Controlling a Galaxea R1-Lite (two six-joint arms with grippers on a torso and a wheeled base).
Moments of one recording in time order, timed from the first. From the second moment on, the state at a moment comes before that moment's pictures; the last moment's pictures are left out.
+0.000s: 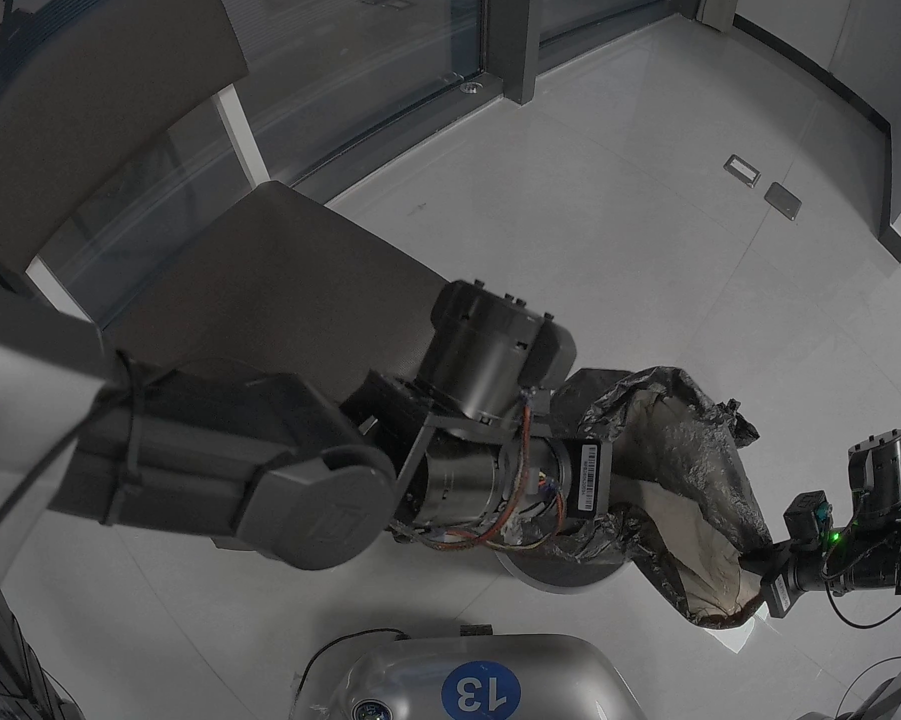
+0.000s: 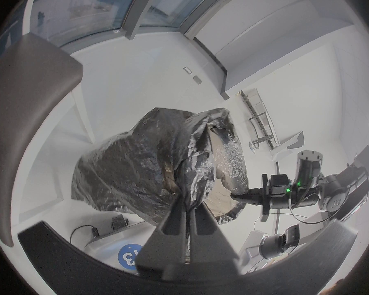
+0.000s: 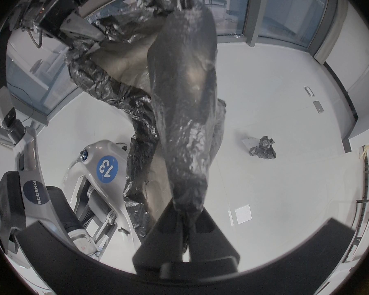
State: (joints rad) left arm -0.90 1.98 -1.31 -0.07 -0.07 -0.47; right arm 0.21 1.51 -0.25 -0.43 0.11 -0.33
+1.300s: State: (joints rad) left arm -0.89 2.14 -1.45 -0.17 -0.07 -0.54; right arm -0.02 1.31 -0.73 0.32 0.12 -0.60
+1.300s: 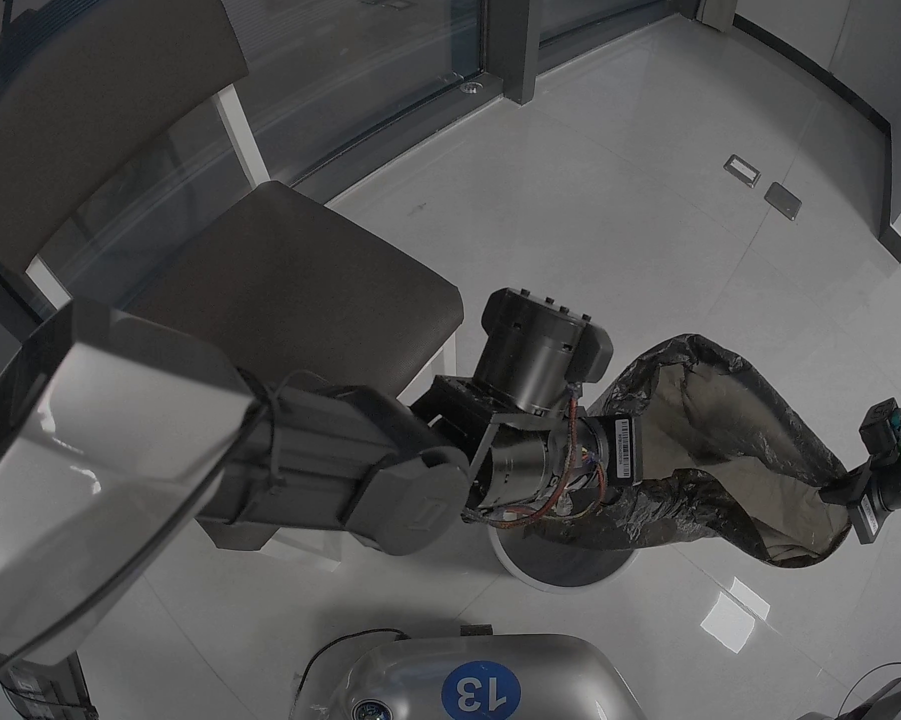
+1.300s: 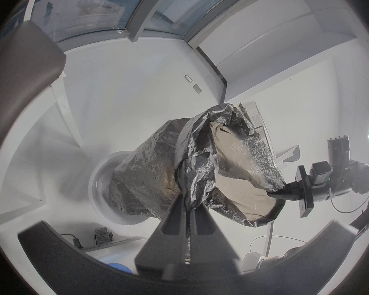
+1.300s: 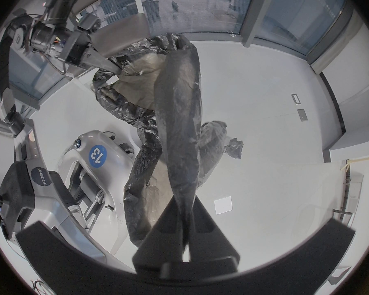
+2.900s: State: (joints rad) left arm -0.82 2.07 -1.25 -0.18 -0.06 -0.47; right arm 0.52 1.73 -0.86 0.30 0.18 -0.30
